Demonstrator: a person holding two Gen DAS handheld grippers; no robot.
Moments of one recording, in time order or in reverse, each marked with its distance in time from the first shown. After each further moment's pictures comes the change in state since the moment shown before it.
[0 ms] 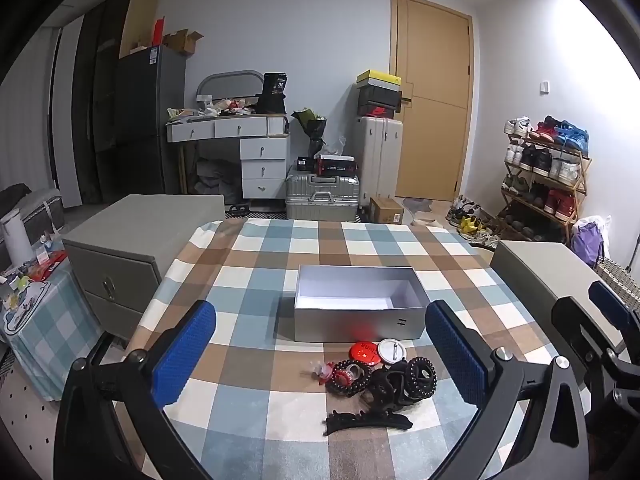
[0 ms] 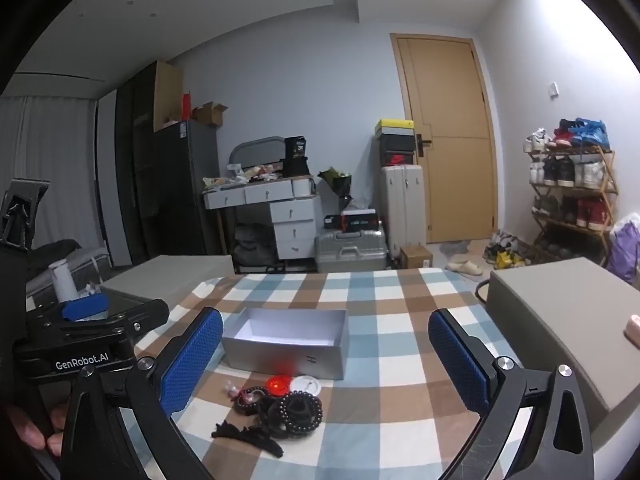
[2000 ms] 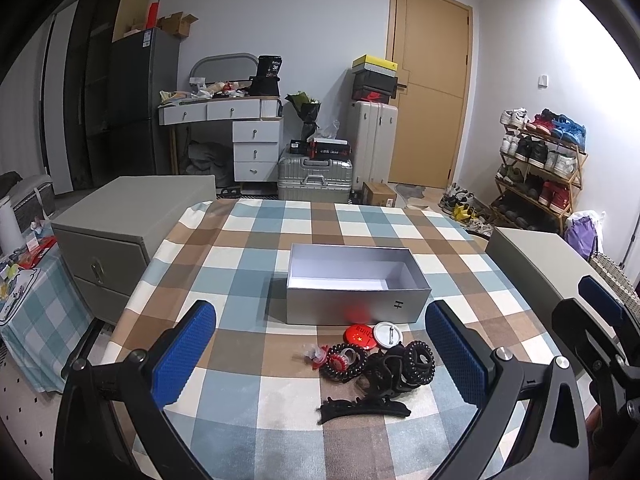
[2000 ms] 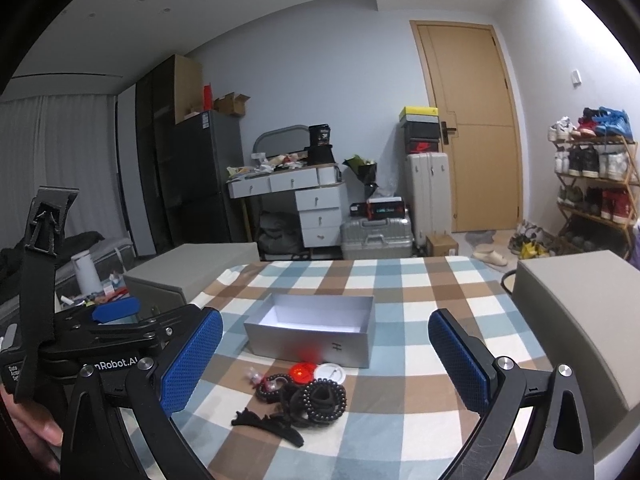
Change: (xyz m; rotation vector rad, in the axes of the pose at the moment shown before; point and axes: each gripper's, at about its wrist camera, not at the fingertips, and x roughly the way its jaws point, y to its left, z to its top) left arm 0.009 0.003 -0.011 -0.015 0.055 -0.034; right arm 0.006 -0.001 -0.004 0.004 0.047 0.109
